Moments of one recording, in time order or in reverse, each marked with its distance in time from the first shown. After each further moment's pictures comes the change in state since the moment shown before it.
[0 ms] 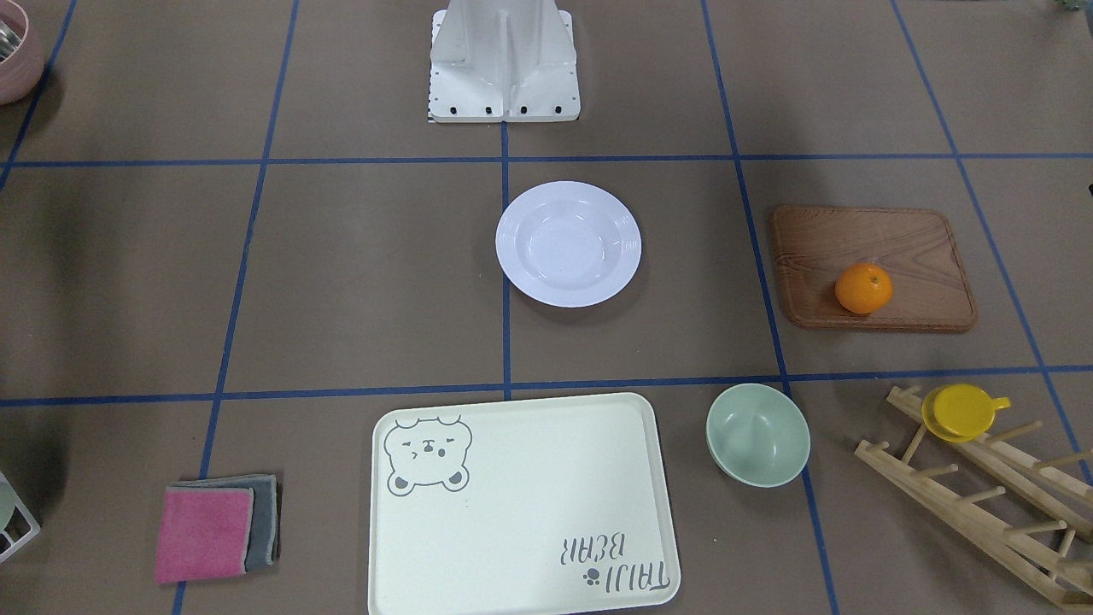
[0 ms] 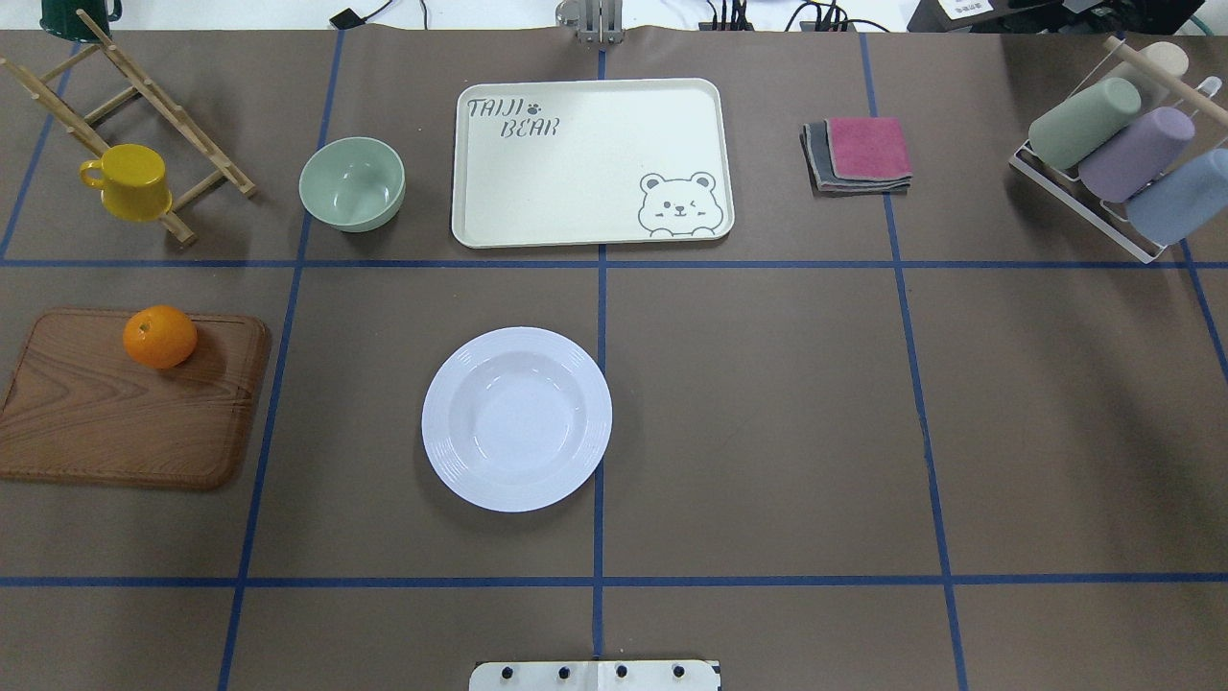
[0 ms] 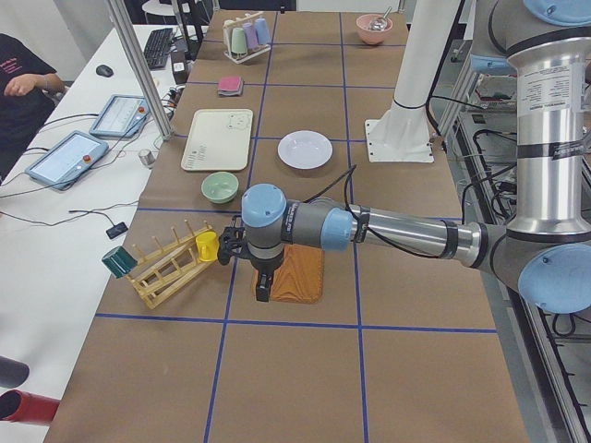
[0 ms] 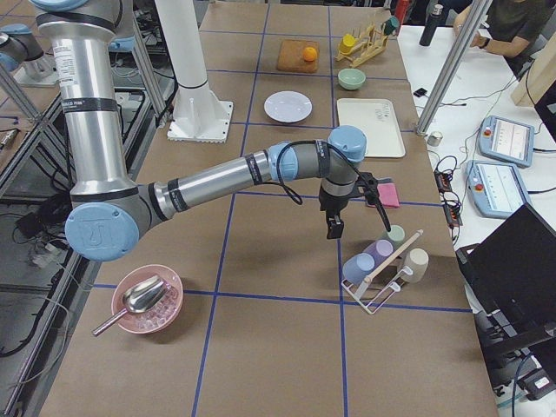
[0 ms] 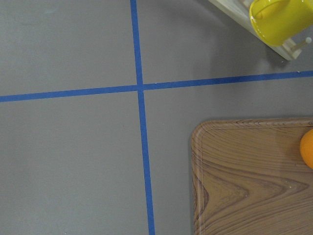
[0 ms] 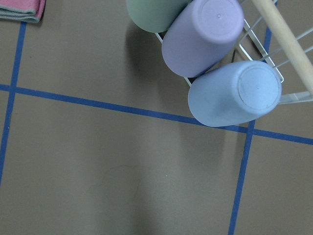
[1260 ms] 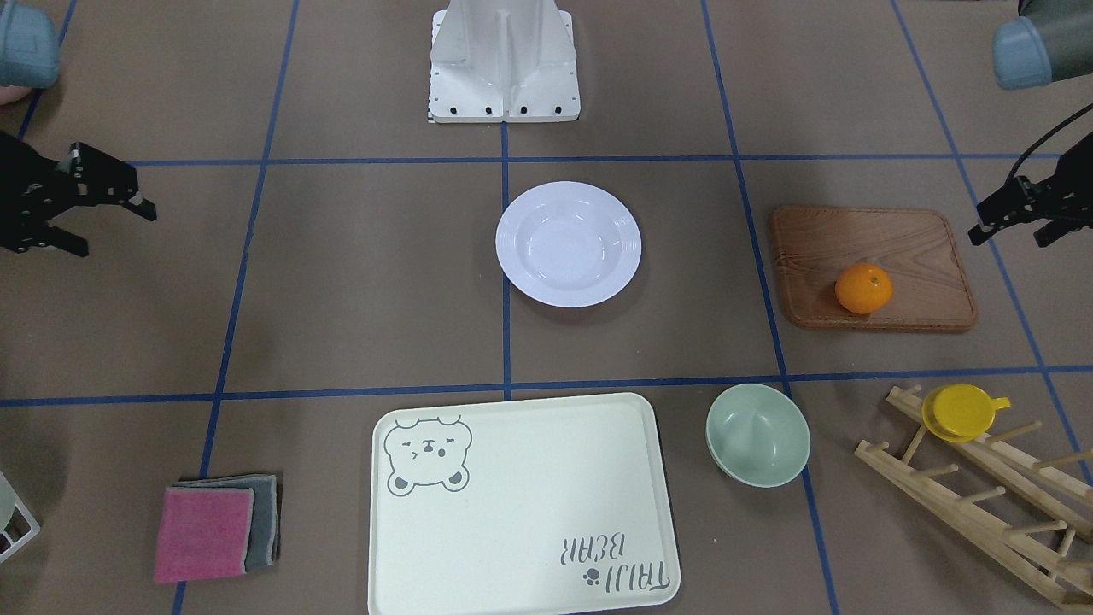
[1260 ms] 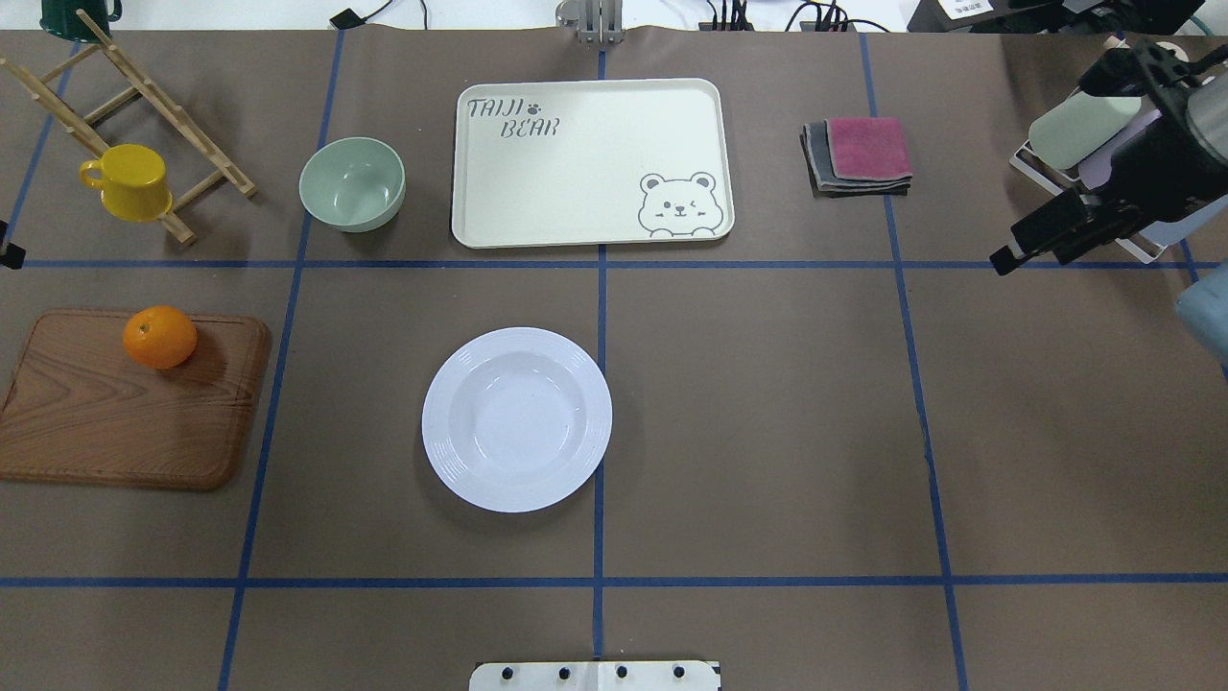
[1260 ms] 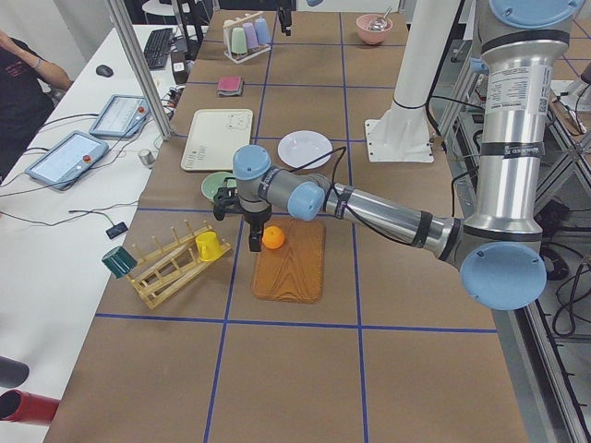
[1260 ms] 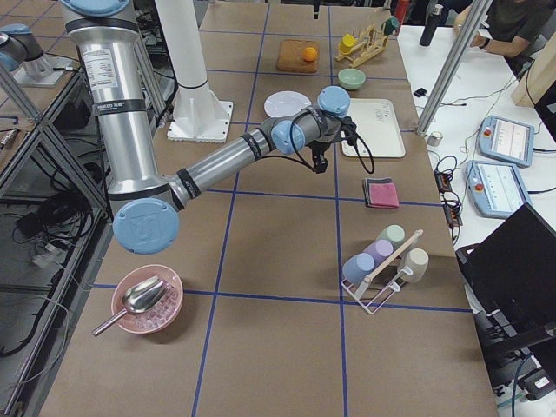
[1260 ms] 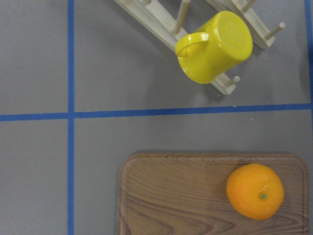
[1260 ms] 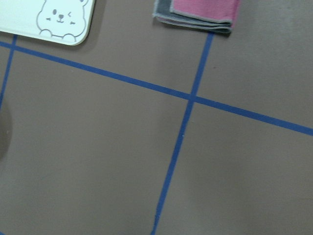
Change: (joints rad) left arm 0.274 -0.138 -0.017 -0.133 0.020 -0.465; right arm -0.313 0.082 0.106 0.270 0.253 0.452
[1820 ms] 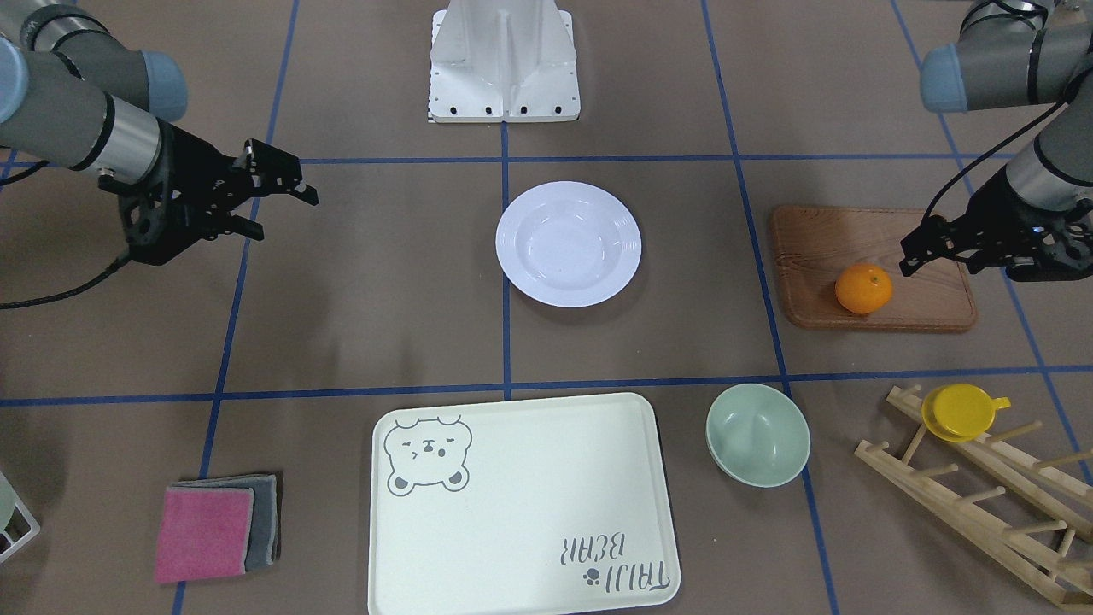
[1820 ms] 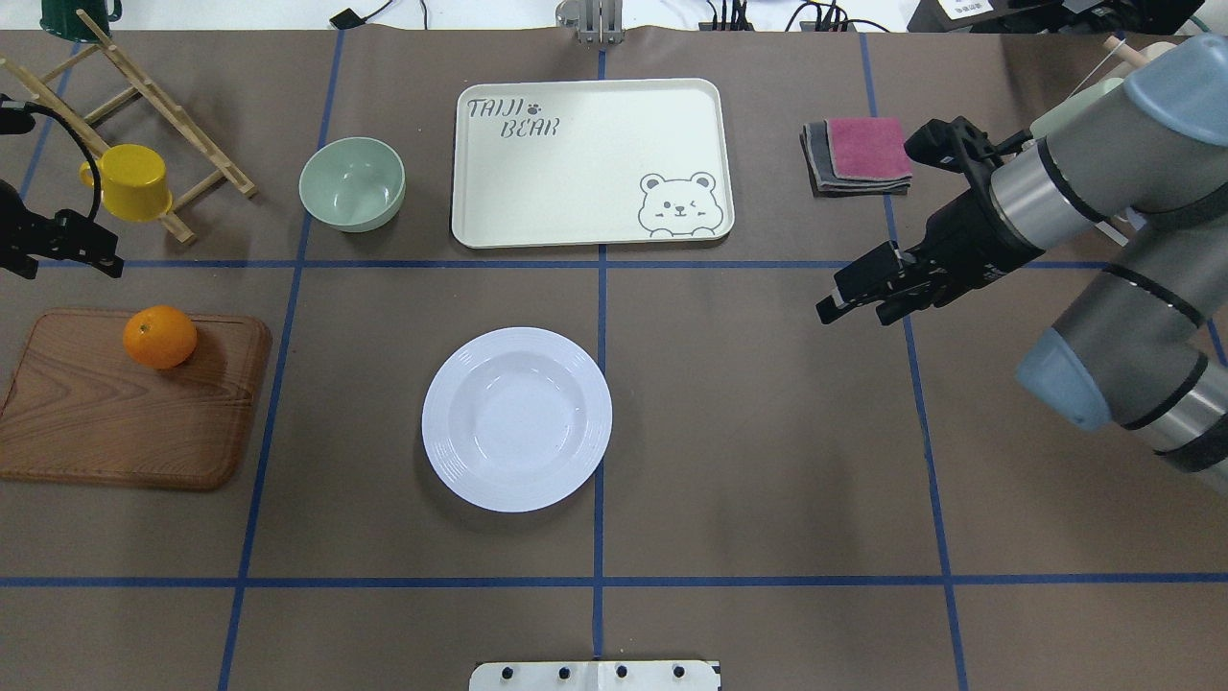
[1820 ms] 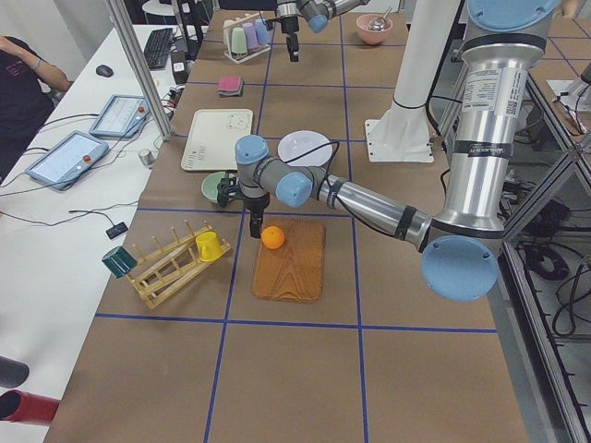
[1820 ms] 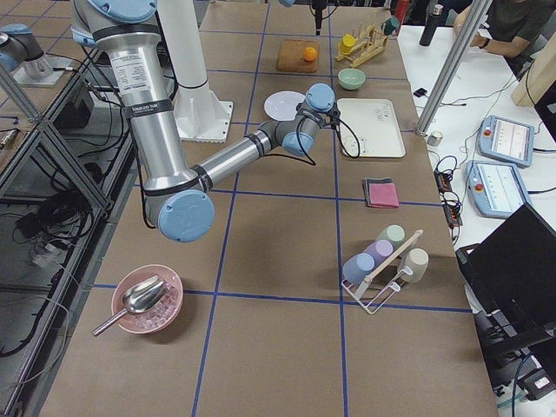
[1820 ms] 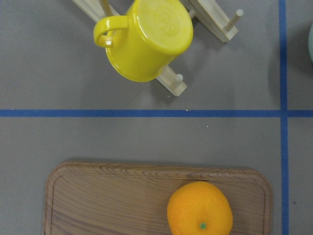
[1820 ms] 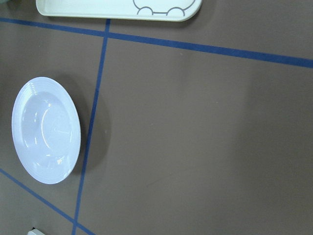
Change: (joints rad) left arm 0.143 -0.070 0.061 -0.063 0.107 -0.166; right arm -0.225 0.099 -0.169 0.589 -0.066 0.584
